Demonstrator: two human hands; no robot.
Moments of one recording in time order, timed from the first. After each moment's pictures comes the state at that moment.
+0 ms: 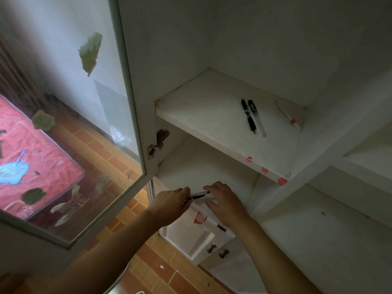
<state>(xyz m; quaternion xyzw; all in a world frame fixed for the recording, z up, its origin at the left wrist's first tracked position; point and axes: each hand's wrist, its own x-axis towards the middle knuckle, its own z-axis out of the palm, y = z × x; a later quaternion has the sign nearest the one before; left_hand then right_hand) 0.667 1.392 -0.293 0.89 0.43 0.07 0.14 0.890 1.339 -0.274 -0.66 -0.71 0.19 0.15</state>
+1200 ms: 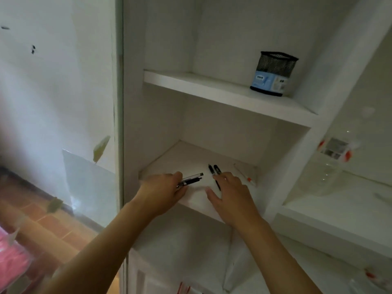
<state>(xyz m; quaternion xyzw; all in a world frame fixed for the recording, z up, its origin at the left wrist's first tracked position) 0.683 1.468 -0.063 0.89 0.40 0.23 -0.04 0.890 1.361 -0.045 -0.75 -0.64 -0.06 0.16</state>
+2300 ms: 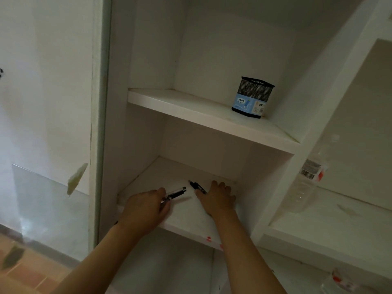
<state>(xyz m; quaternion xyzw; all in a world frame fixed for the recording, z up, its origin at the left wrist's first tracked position) 0.700 1.504 -0.080 0.87 0.38 0.31 0.02 0.932 1.448 -0.049 -0.89 -0.44 0.01 0.11</state>
